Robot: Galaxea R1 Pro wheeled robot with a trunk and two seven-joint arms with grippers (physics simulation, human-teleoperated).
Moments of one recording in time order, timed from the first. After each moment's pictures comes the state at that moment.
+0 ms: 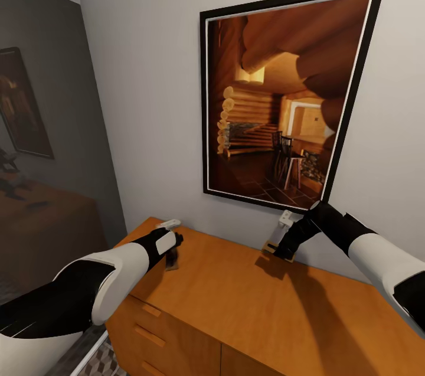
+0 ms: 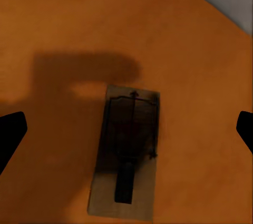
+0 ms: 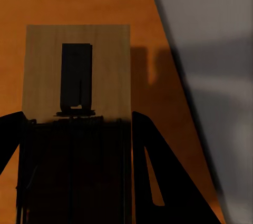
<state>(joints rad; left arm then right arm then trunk) -1.16 -0.17 -0.13 0.08 0.53 0.17 0.39 -1.12 -0.28 0.64 -0.46 0.21 0.49 1.02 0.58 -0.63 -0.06</state>
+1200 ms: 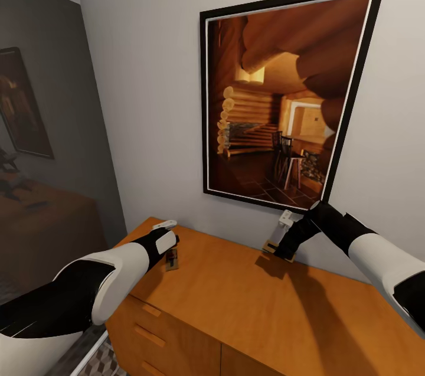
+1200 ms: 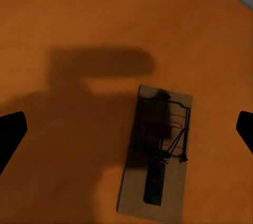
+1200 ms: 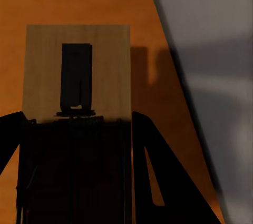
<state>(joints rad) -1.16 -0.17 -0.12 0.07 0.54 0.16 0.48 -1.12 -0.28 0.64 -0.46 0.21 0.49 1.01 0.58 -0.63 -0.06</state>
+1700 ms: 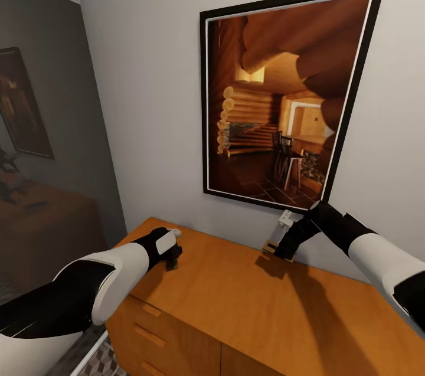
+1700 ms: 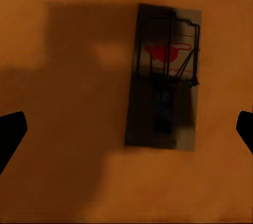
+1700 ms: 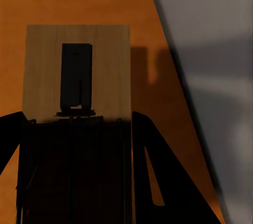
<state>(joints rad) -1.16 -0.17 -0.12 0.08 0.53 0.39 0.47 -1.12 -0.28 0.64 -0.46 0.21 0.49 1.01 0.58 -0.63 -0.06</state>
